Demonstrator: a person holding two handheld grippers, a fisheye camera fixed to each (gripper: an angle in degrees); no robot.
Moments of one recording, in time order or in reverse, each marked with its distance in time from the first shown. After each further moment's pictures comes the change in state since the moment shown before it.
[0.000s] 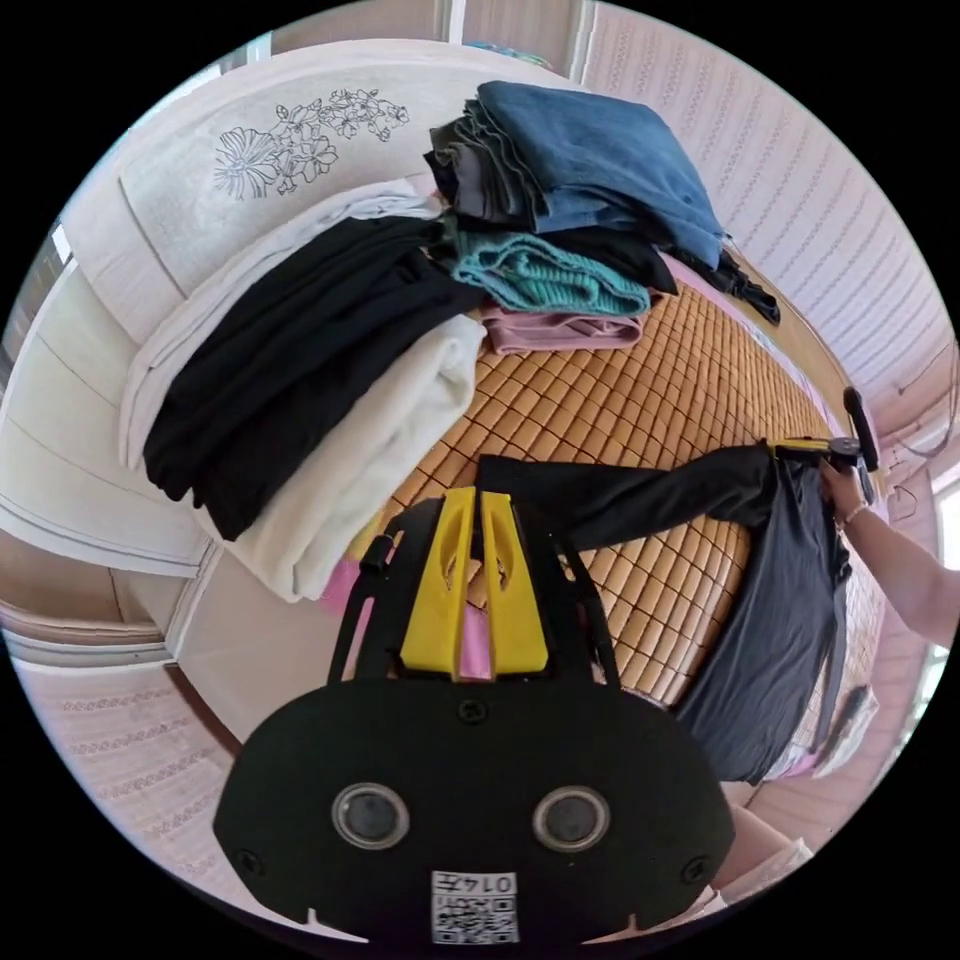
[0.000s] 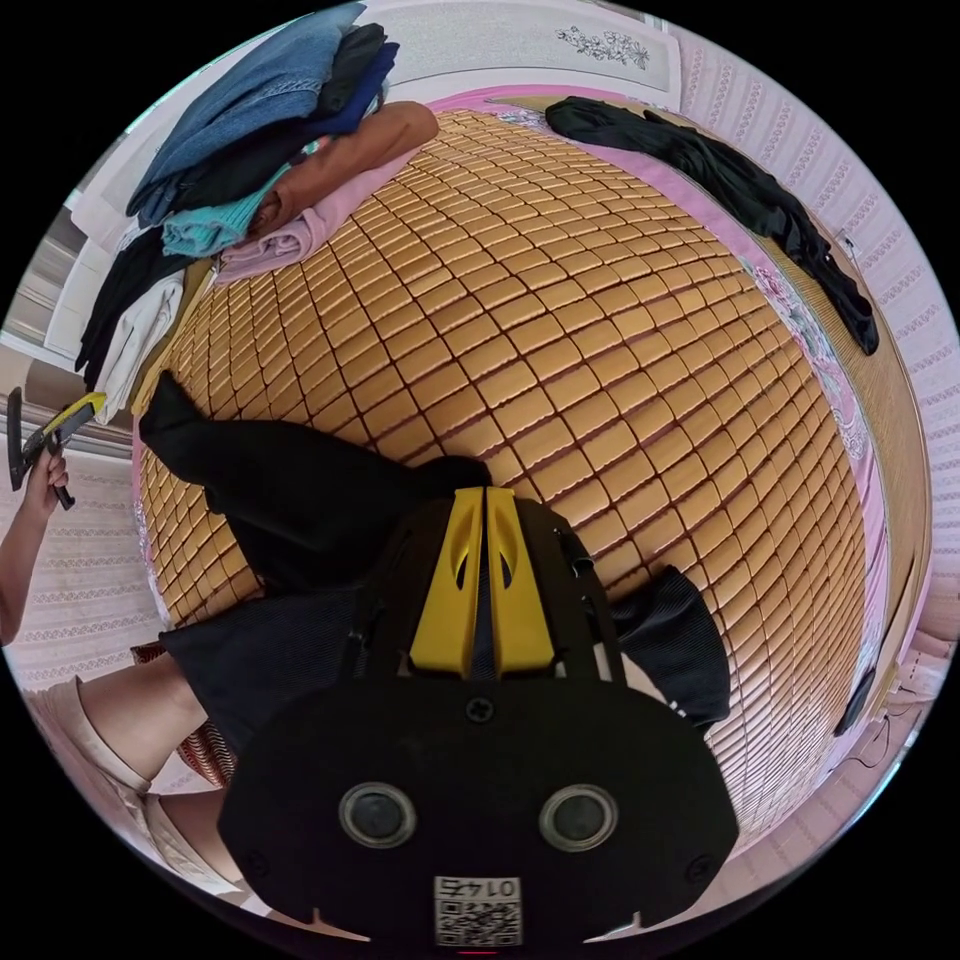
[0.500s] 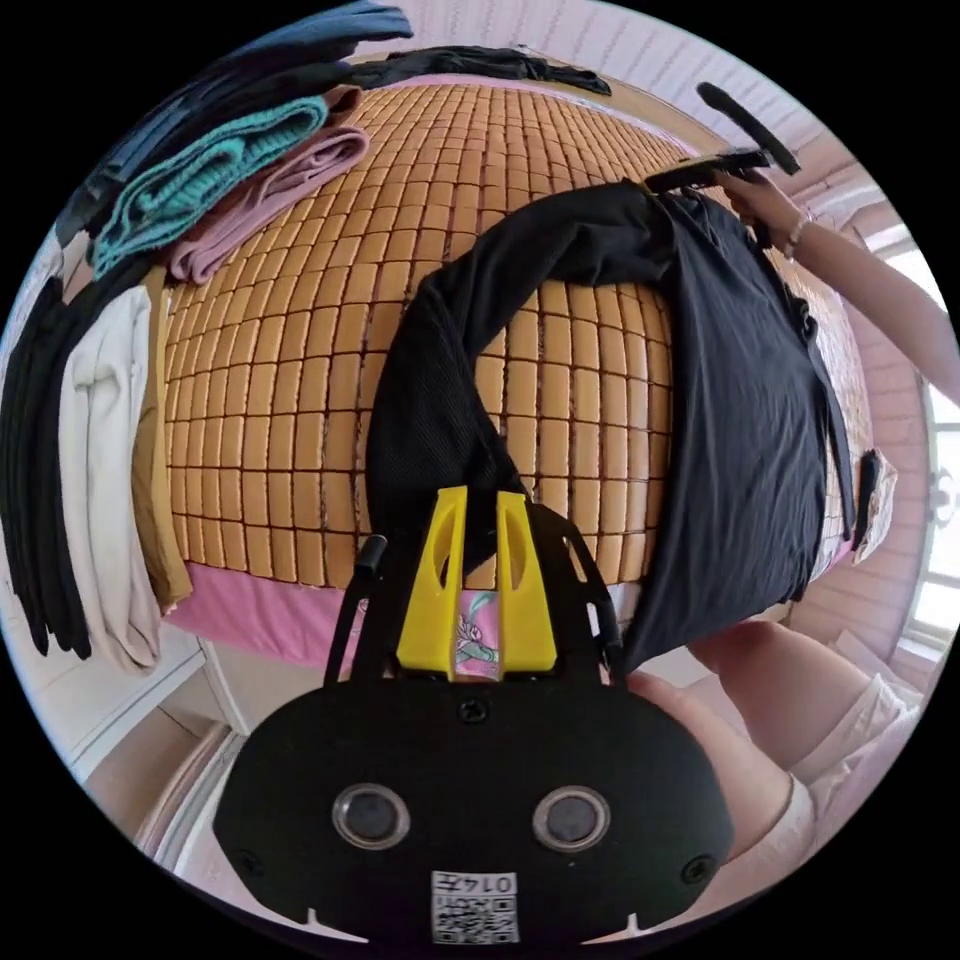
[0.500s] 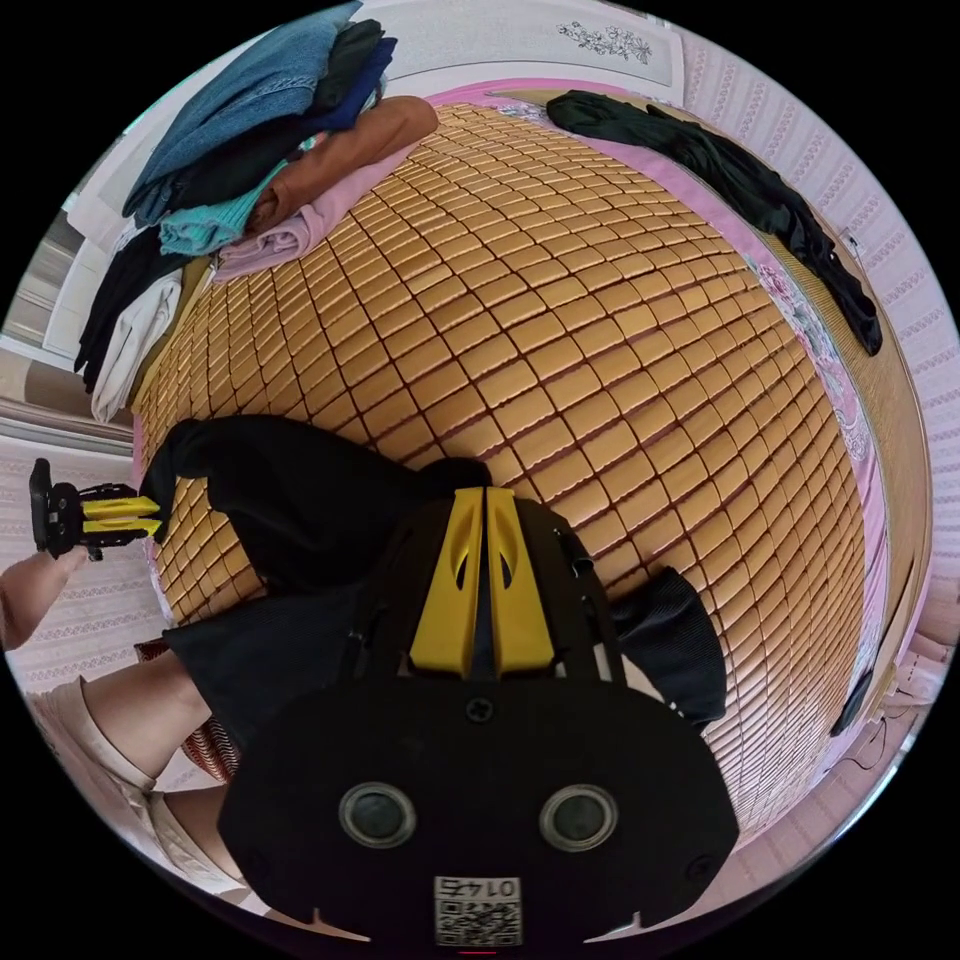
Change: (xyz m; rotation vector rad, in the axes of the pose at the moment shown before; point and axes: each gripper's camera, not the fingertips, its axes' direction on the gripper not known) left arm 0.117 0.033 0.071 -0.346 0.148 0.451; right arm -0.003 -0.004 -0.023 -0.029 -0.003 -0.008
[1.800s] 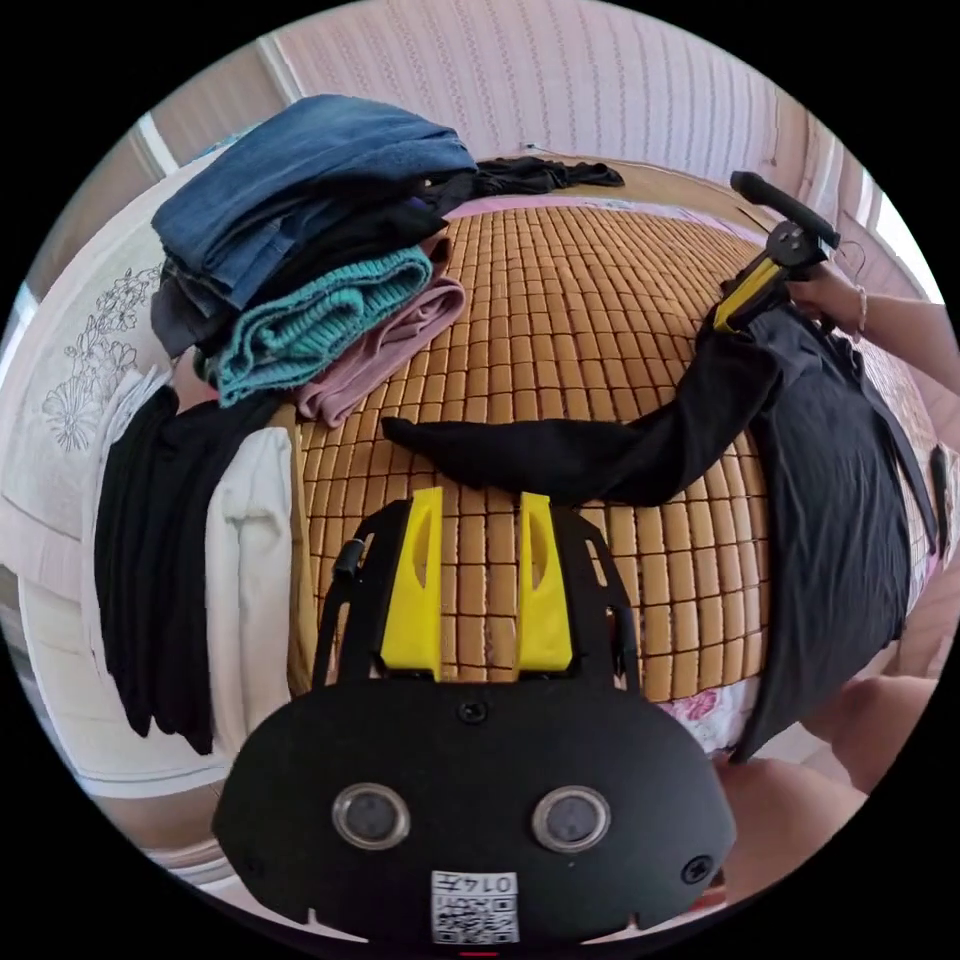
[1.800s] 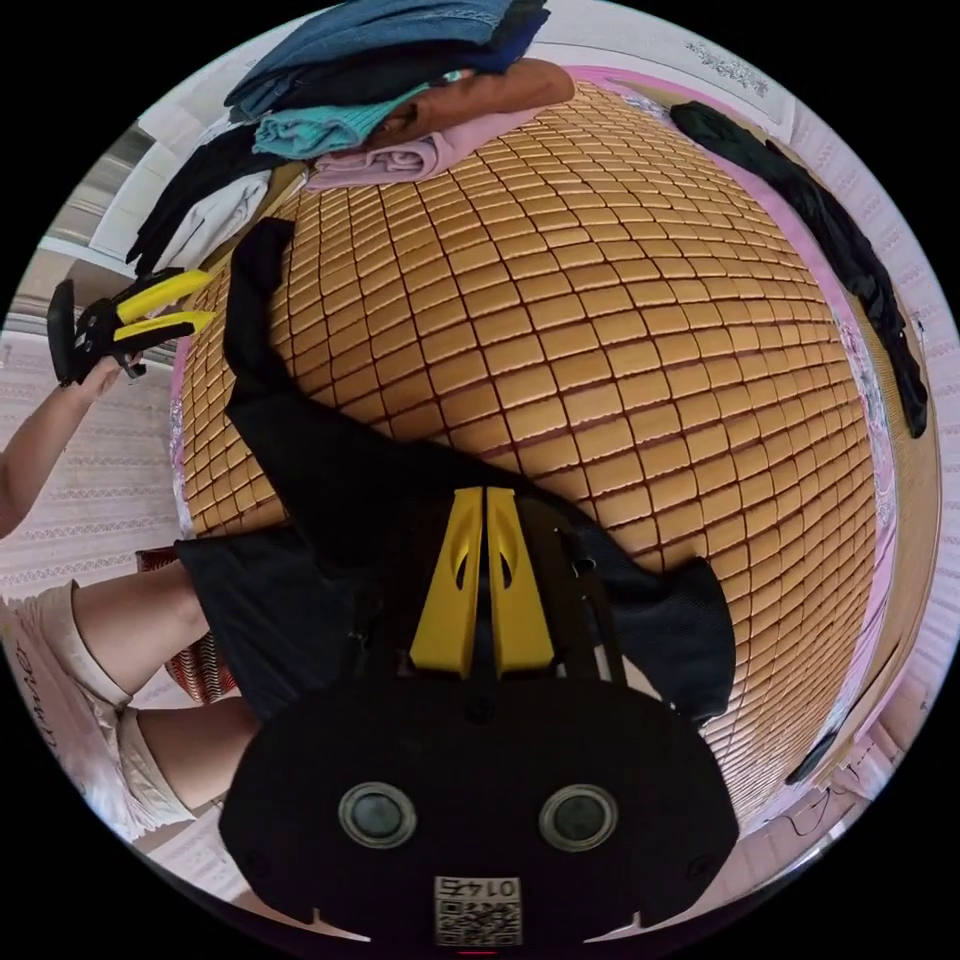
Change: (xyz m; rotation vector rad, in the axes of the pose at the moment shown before) left arm 0.015 -0.030 -0.014 0.327 -0.358 0.129; right arm -0.075 0.055 -0.119 -0.072 -0.061 -0.192
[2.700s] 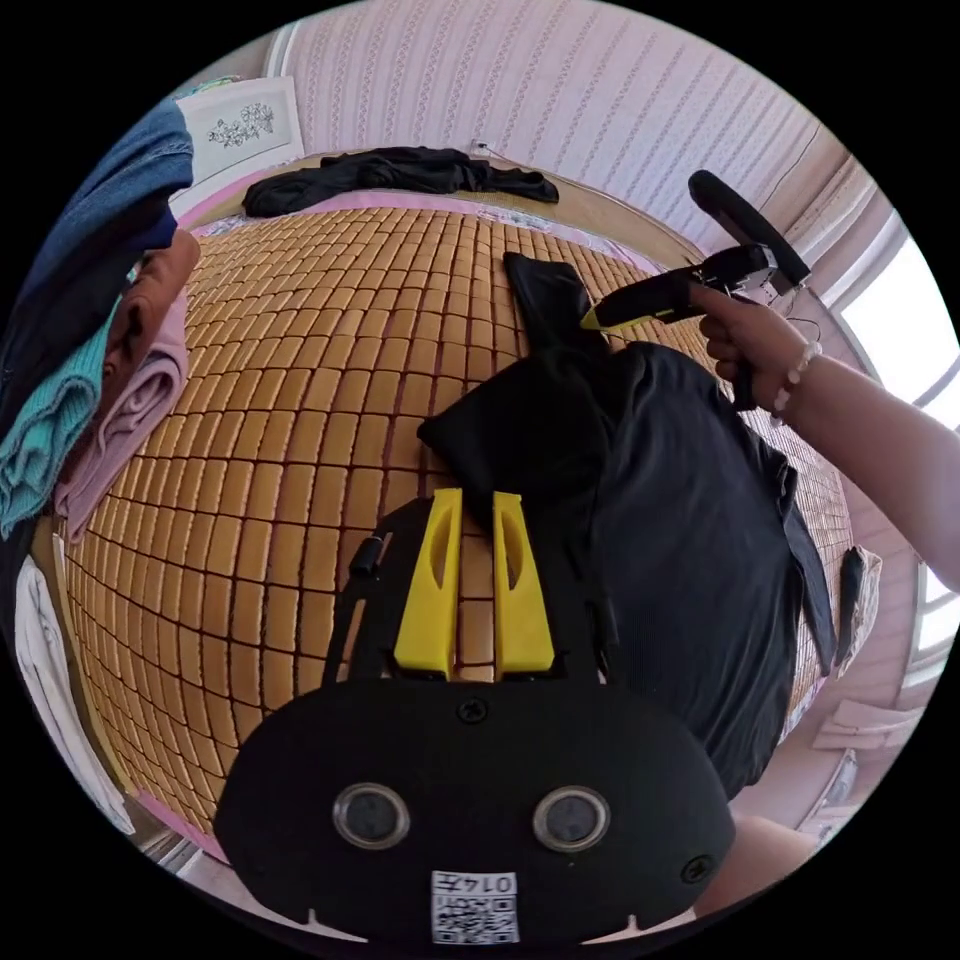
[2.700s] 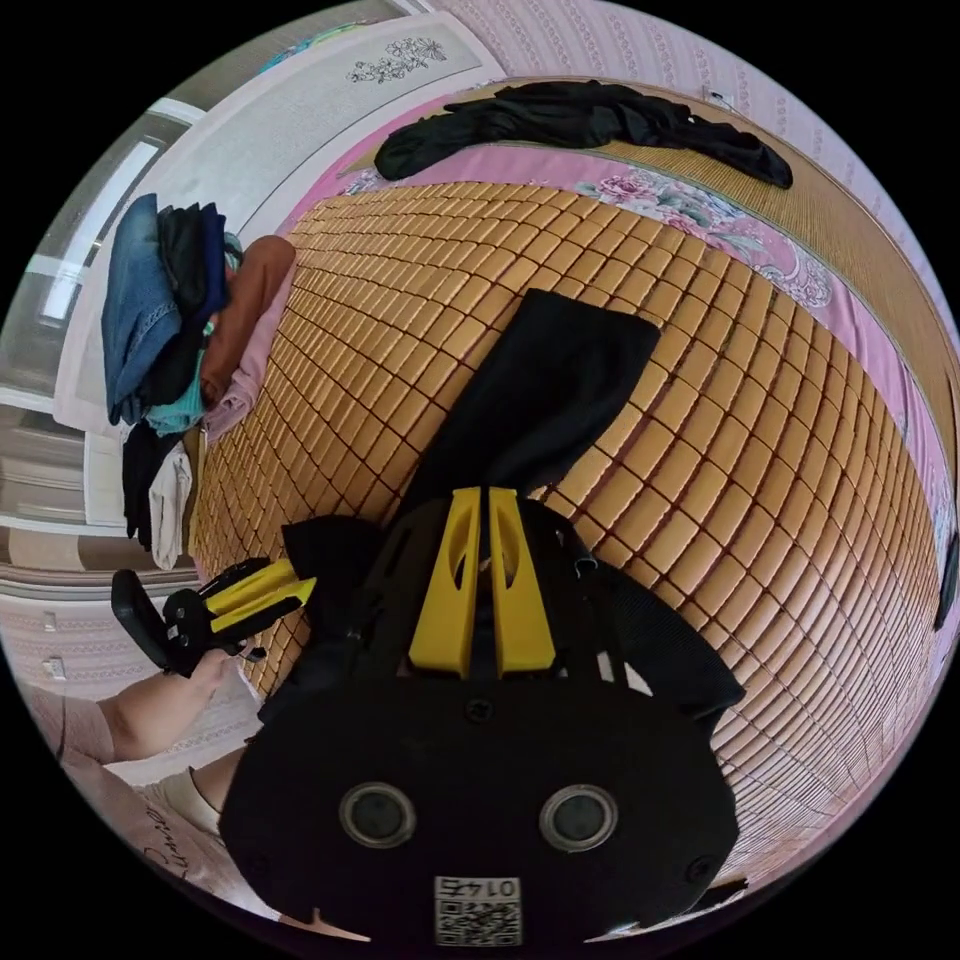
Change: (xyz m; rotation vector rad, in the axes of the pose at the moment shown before) left arm 0.147 -0.149 0.090 0.026 0.380 -0.160; right arm 0.139 0.067 -0.177 0.250 -0.202 0.522
